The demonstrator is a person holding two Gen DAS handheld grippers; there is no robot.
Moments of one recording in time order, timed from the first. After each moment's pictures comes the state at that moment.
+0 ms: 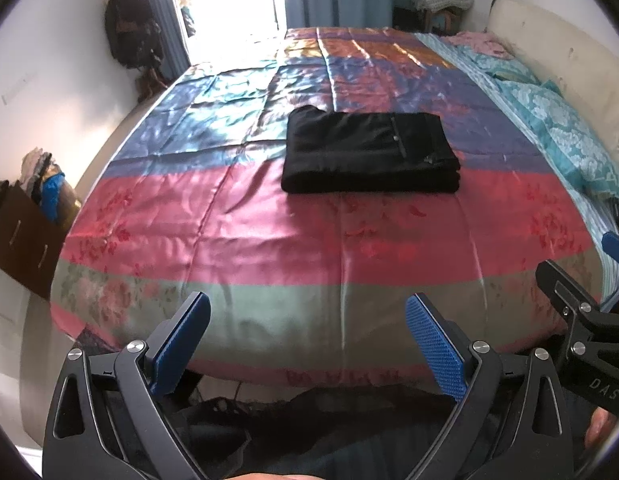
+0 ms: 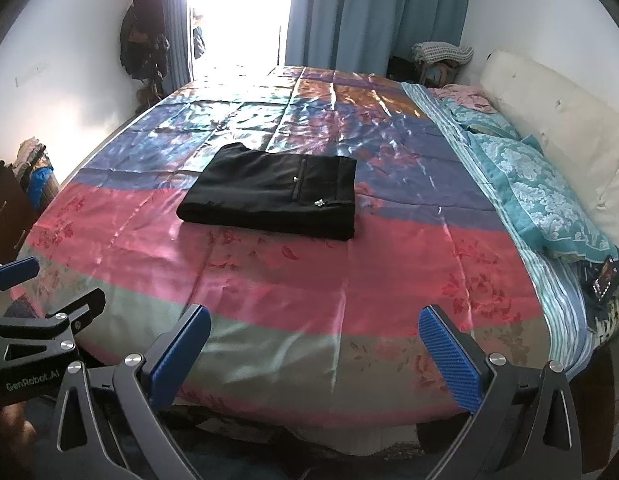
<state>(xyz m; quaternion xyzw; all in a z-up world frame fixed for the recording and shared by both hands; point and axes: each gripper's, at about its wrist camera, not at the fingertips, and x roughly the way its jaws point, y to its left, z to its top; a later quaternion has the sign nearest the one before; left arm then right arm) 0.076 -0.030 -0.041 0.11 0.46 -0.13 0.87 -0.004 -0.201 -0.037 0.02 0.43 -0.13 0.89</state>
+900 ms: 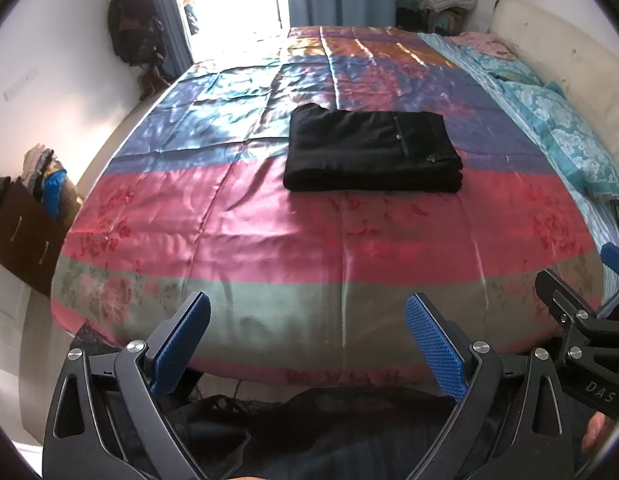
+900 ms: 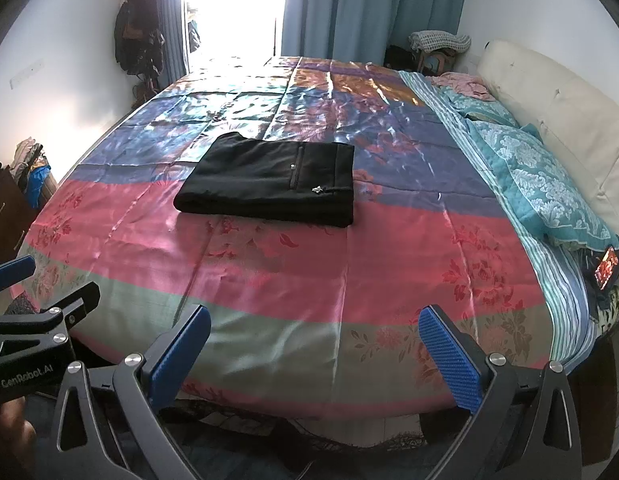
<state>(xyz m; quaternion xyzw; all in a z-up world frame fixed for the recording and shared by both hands) 0.077 -0.025 -0.042 0.10 0.46 -0.12 0.87 -0.006 -0.204 -0.042 0.03 0.44 -0.13 0.89</state>
